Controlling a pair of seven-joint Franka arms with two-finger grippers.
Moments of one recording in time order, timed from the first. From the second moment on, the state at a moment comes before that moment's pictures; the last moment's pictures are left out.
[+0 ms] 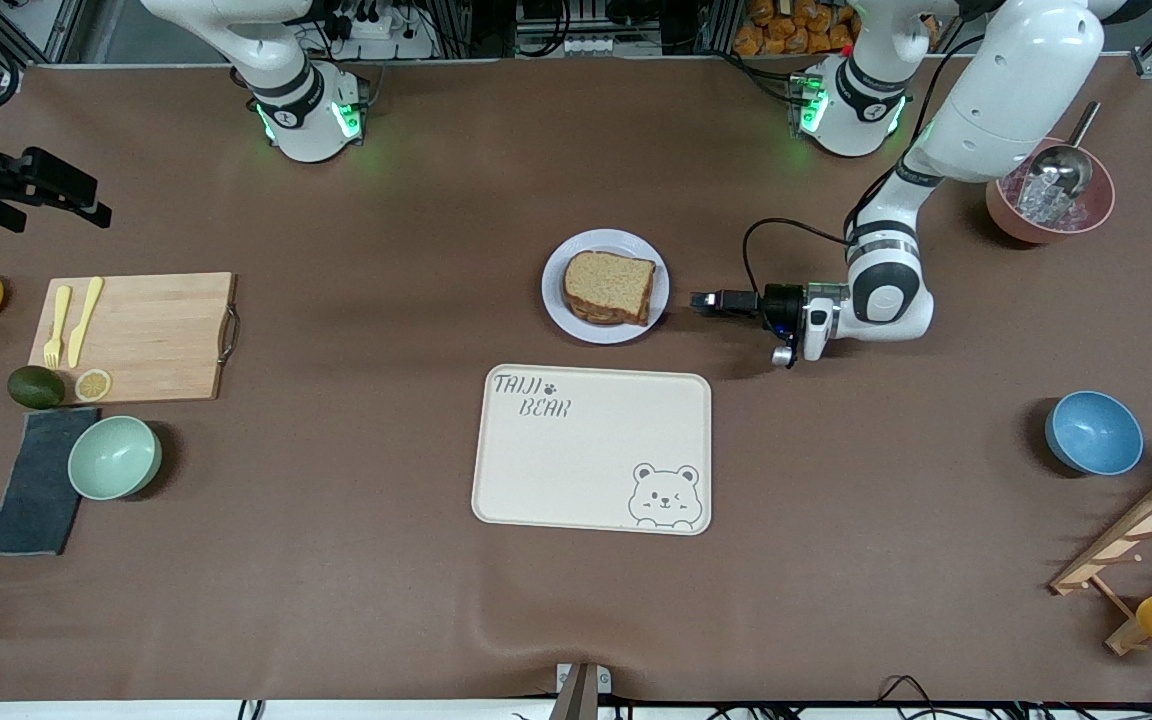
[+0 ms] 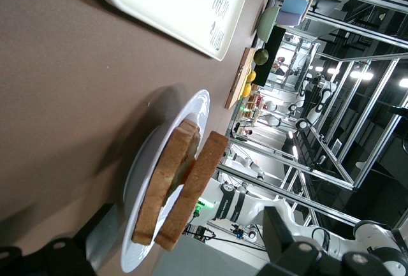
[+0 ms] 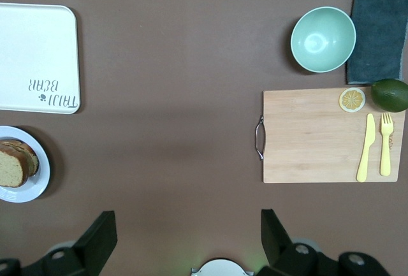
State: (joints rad) left arm -0.06 0.60 -0.15 -2.25 -1.52 1.84 0.93; right arm 0.00 -0.05 -0.02 -1.54 0.08 1.40 -0.01
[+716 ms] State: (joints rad) left arm -0.12 0.63 -0.15 -2.23 -1.54 1.89 1.04; right arm 0.00 -0.06 -0.02 -1.54 0.08 1.39 -0.01
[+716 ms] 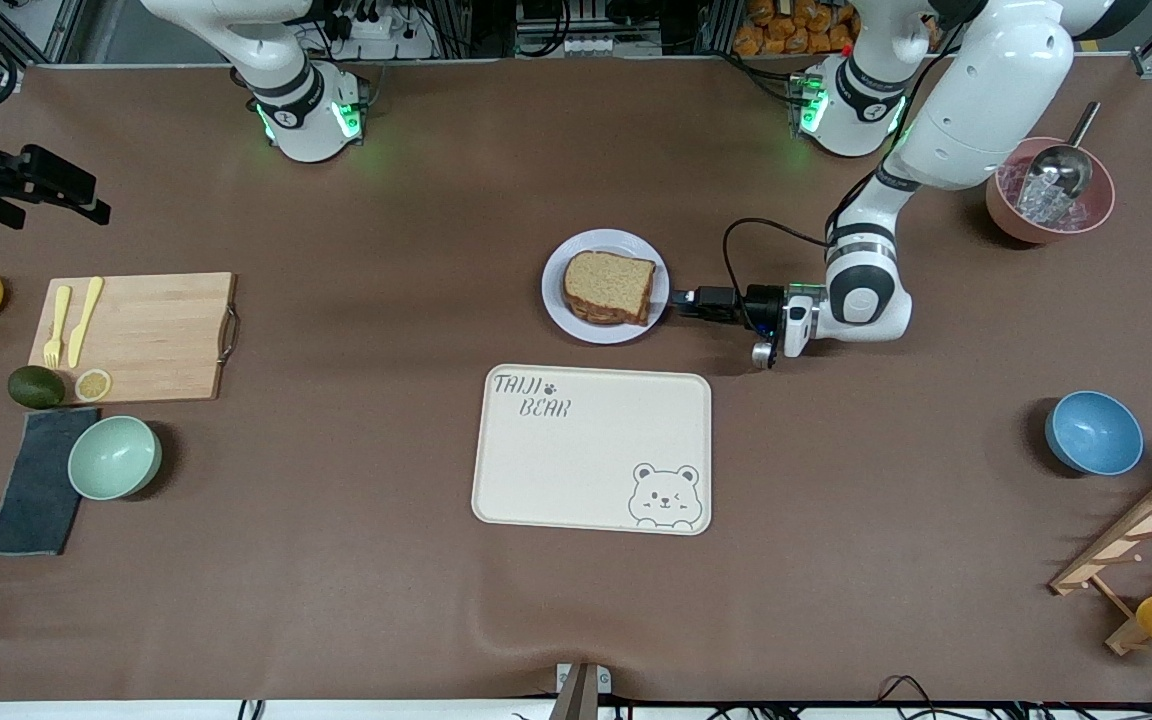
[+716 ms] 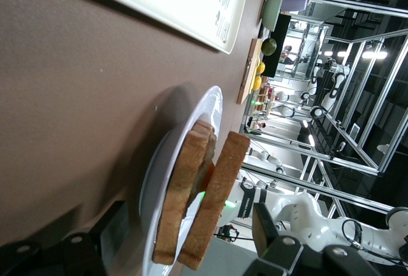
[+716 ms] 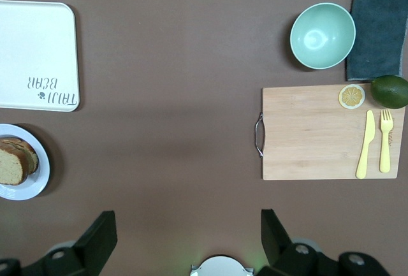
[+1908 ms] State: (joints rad) left arm -0.18 0.64 -0.15 -2.22 -1.54 1.94 1.08; right arm 0.00 -0.06 -0.02 -1.53 0.08 1.38 -0.01
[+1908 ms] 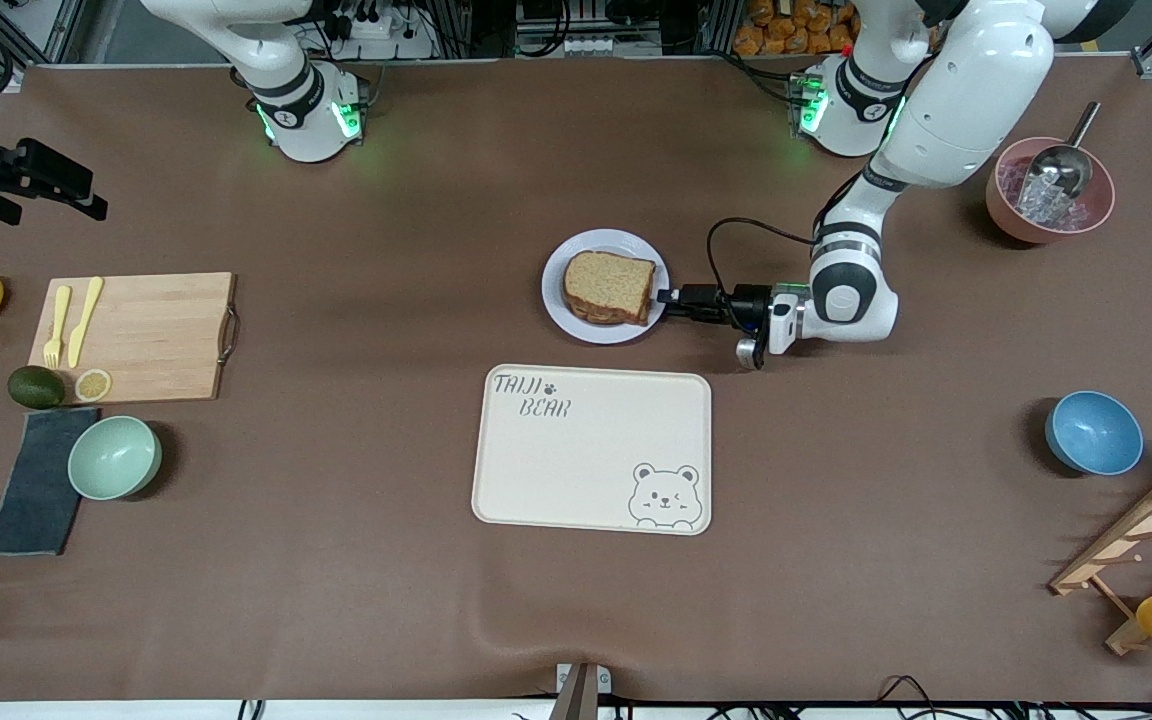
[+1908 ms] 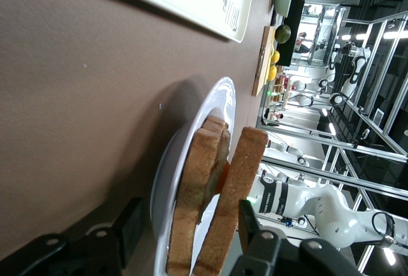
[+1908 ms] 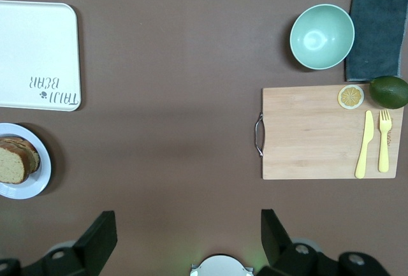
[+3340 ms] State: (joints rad) left arm -0.19 0.65 -0.15 -2.21 -1.54 1.96 1.12; right arm 0.00 -0.06 -0.02 -1.52 0.08 1.38 -0.01
